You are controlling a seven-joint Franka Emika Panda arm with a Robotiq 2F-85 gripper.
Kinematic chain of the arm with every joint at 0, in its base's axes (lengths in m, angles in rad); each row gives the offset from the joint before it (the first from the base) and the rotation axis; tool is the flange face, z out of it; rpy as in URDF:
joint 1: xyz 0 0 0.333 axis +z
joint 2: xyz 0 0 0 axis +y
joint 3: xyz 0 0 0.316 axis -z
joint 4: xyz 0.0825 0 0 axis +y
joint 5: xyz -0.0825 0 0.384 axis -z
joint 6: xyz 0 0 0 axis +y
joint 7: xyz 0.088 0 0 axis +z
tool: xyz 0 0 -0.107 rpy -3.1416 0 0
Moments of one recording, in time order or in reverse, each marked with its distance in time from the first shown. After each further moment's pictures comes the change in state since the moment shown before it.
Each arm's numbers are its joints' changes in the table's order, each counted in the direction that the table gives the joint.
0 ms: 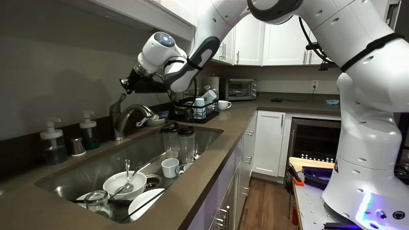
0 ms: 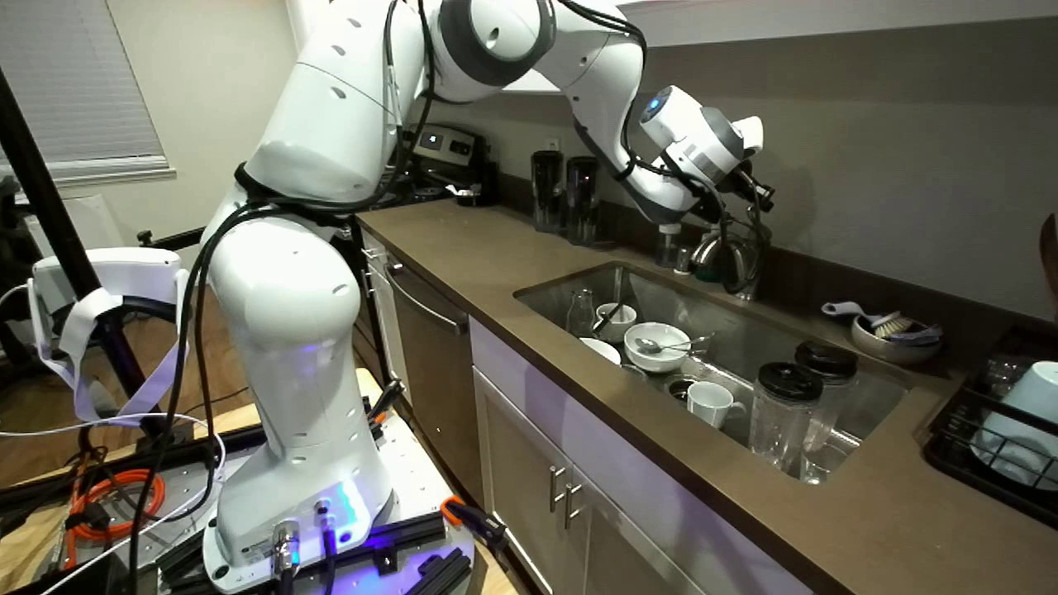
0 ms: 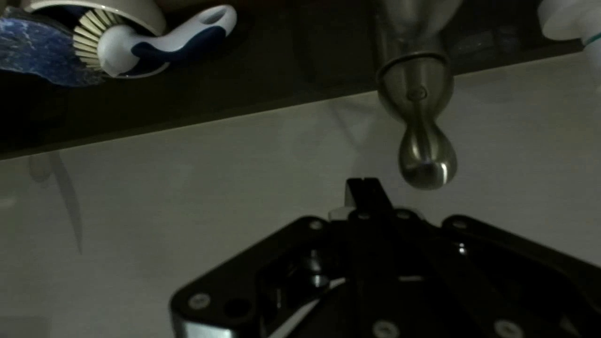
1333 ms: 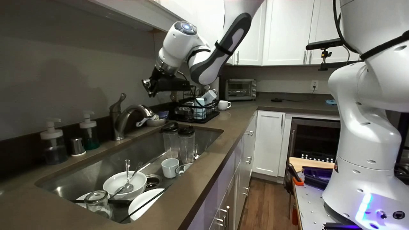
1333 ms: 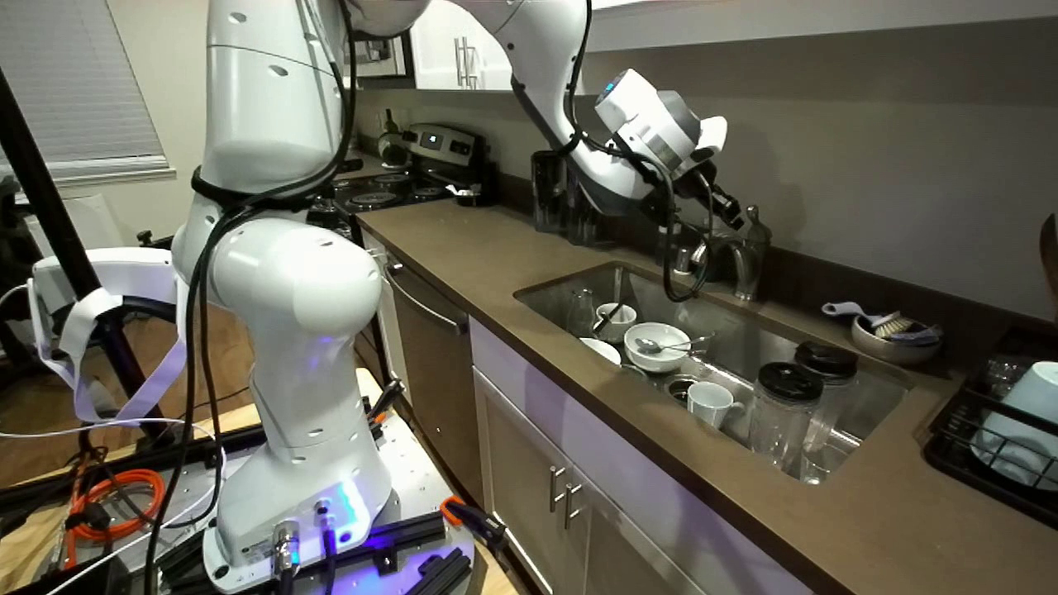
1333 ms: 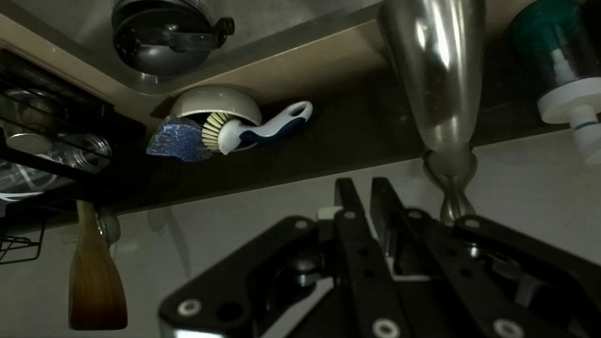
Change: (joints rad) arm 0.298 -0.315 0.285 0.454 0.080 0.059 -0.126
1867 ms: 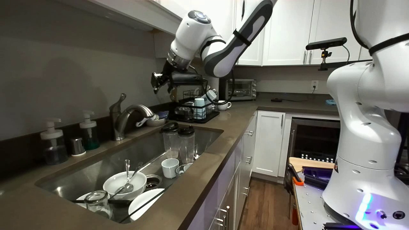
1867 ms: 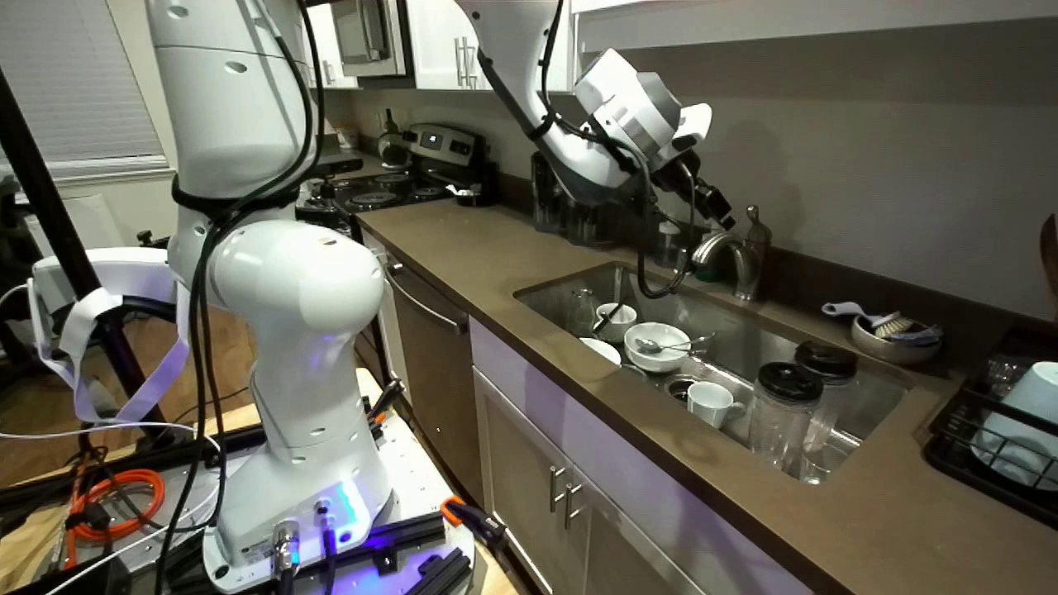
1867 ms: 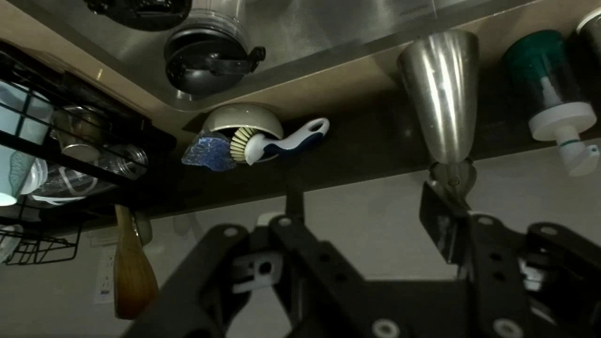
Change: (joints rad) arm 0.042 -0.195 0.021 0.166 0.062 0.082 0.022
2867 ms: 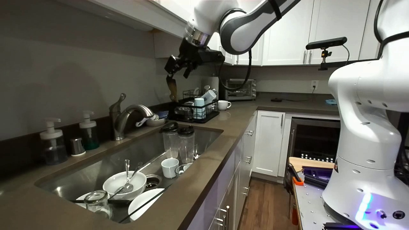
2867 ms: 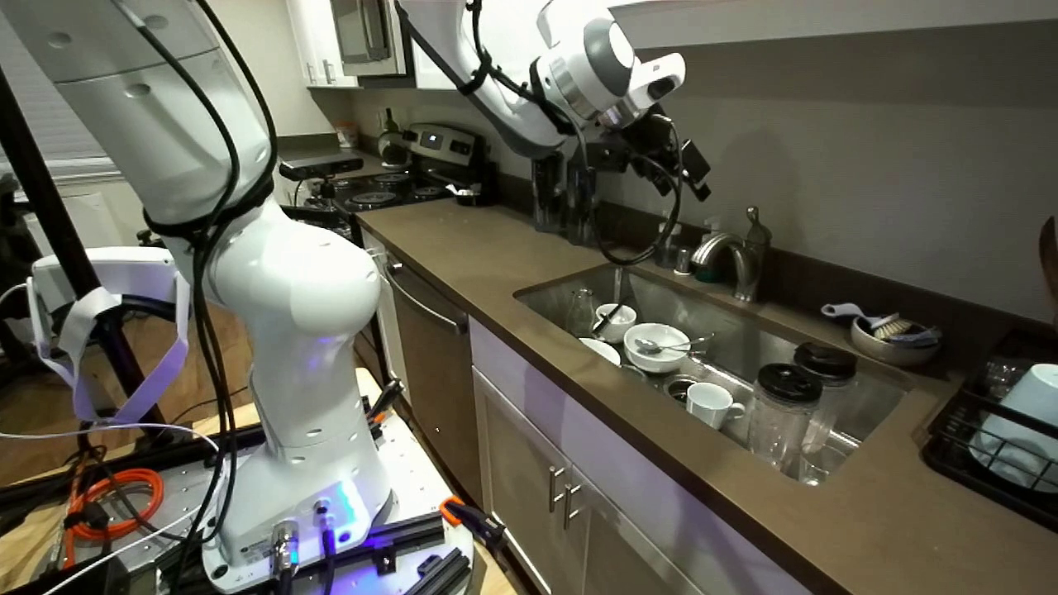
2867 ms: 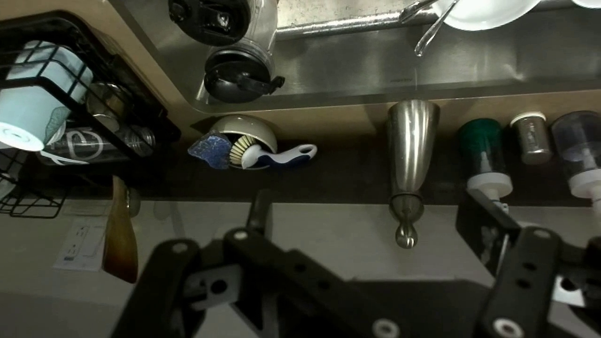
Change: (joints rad) arm -0.061 -0.361 -0.142 0.212 -0.230 0.231 0.549
